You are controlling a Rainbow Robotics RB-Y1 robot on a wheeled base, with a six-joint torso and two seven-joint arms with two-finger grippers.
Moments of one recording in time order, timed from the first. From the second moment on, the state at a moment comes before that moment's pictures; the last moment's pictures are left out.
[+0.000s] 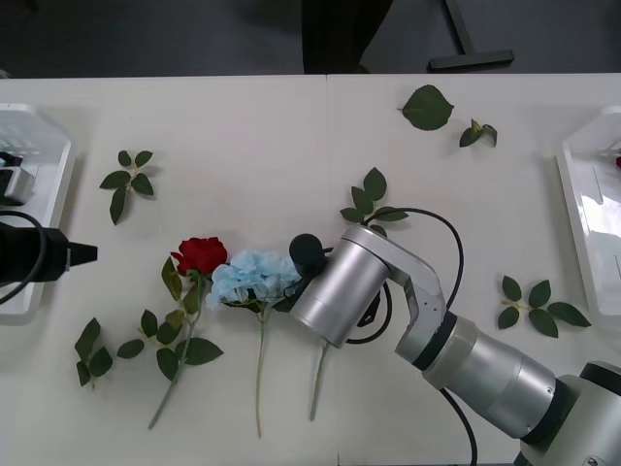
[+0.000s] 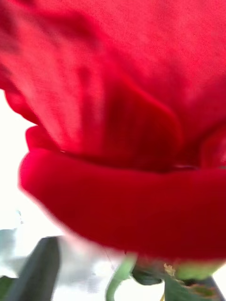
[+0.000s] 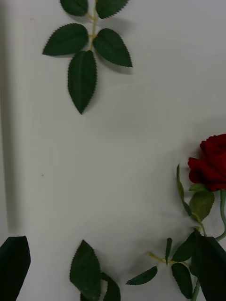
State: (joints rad) right arm -0.54 -0.19 0.80 -1.50 -0.14 1.45 0.26; left arm 0.04 0.77 0.18 -2.08 0.85 1.33 -1.39
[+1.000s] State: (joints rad) right arm -0.58 -0.50 0.49 -1.88 -0.49 1.76 0.39; left arm -0.05 0.49 -0.49 -1.97 0.16 1.27 -1.39
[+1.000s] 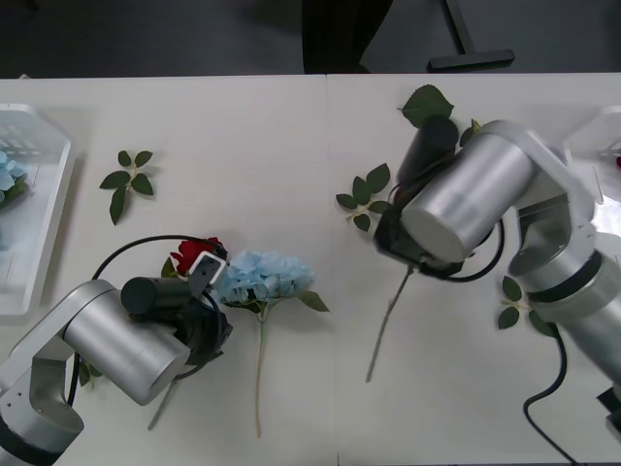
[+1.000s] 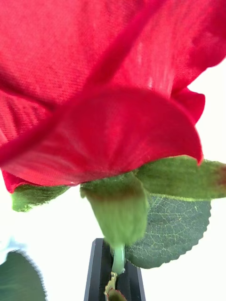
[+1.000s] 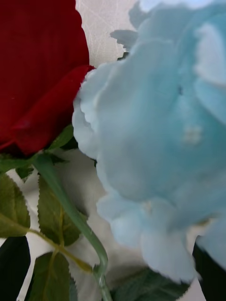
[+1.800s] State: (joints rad) right arm -0.77 -0.70 0.14 -1.04 -0.12 1.35 1.73; left arm -0.07 0.46 -0.49 -1.88 0.10 1.20 -1.39
